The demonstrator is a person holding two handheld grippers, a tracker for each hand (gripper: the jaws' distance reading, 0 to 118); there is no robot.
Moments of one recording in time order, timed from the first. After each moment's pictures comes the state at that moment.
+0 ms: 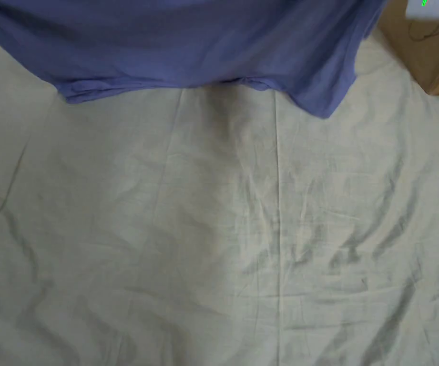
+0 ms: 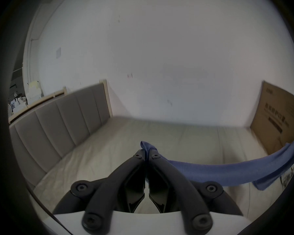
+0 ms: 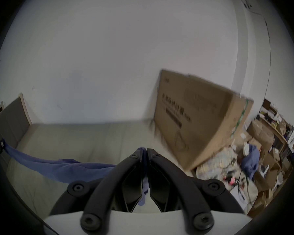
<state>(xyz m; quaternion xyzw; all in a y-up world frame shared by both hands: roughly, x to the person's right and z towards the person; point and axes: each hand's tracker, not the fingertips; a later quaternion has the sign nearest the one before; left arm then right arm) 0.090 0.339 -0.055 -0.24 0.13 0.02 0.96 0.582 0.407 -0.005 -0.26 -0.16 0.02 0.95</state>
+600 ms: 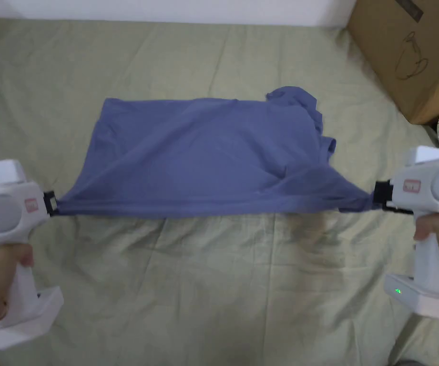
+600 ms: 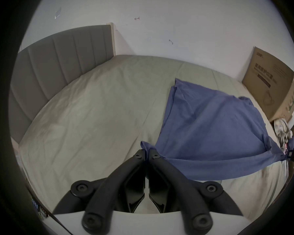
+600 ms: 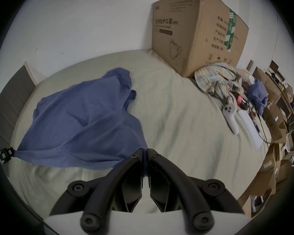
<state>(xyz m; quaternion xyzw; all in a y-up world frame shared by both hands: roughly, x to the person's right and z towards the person) 0.070 0.183 0.223 -0.39 0.10 0.07 0.91 0.611 0.205 0.242 -0.43 -0.12 -0.05 0.89</state>
